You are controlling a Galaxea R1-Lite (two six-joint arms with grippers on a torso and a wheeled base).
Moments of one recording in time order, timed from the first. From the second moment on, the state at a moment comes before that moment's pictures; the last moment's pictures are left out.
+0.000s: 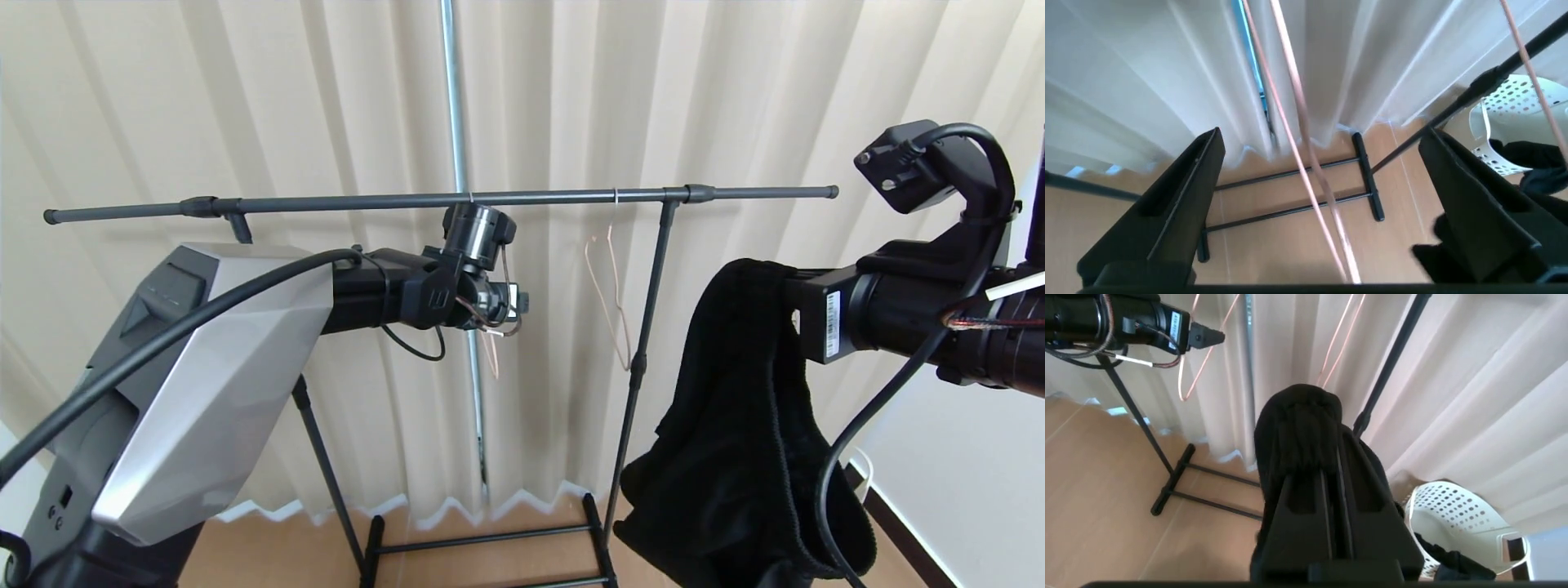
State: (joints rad) left arm -0.51 2.40 -2.00 0.19 0.32 -0.22; right arm 0.57 1.40 -0.97 -0.11 -0.25 0.01
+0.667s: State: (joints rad) left arm -0.50 2.46 -2.00 0.18 0.33 -0.21; right arm 0.57 1.41 -0.92 -0.20 -0.25 -0.02
